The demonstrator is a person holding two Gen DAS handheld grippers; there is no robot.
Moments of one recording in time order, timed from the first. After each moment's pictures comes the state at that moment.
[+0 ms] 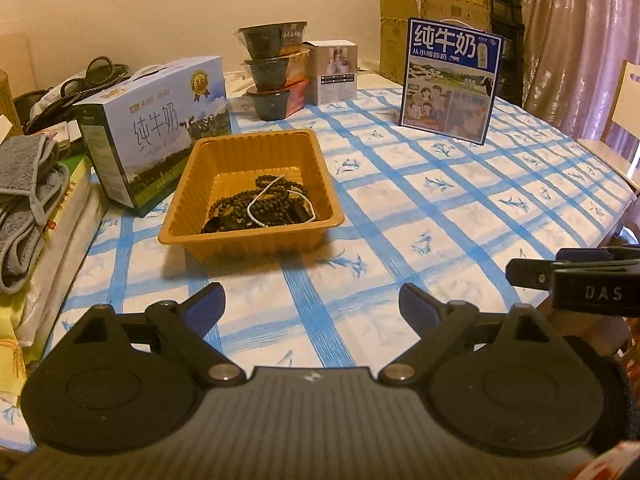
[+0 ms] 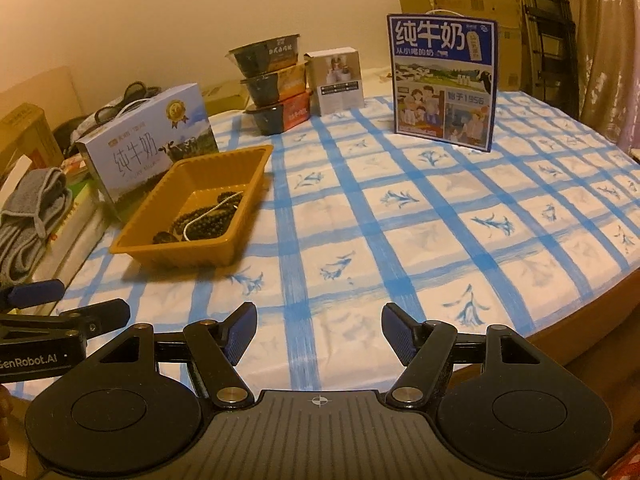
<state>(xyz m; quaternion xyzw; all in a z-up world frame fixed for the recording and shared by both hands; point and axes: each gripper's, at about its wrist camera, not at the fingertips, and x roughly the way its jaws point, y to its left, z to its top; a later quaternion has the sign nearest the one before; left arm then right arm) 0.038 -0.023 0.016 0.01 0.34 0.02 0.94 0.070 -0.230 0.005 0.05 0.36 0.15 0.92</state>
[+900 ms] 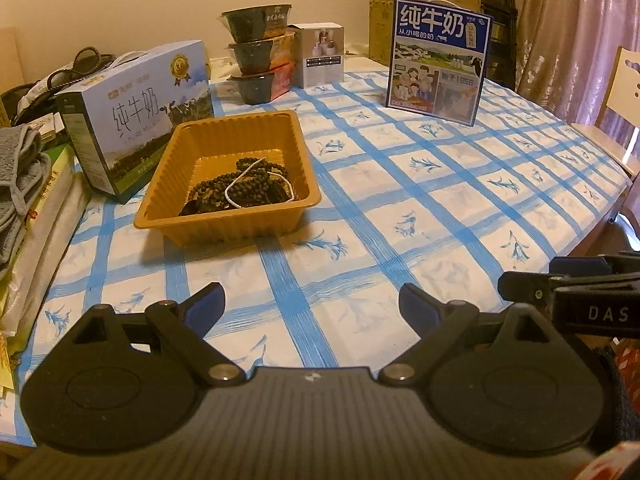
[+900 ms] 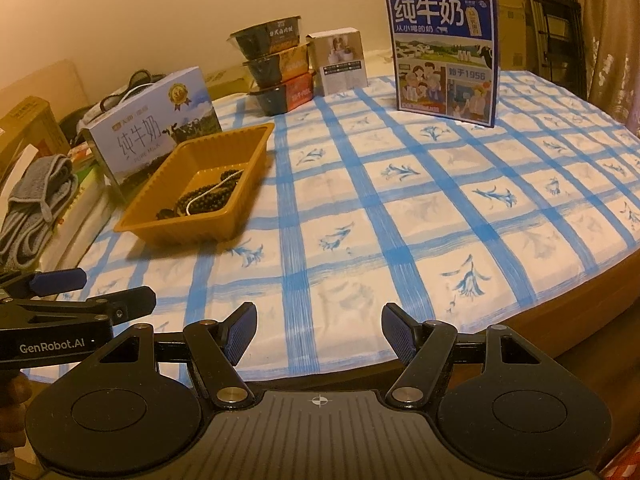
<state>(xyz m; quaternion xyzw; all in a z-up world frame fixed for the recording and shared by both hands) 0.044 -0.042 0.004 0.01 0.36 0.00 0.93 0.062 -0.242 -0.008 0.06 0.38 0.17 0.91</state>
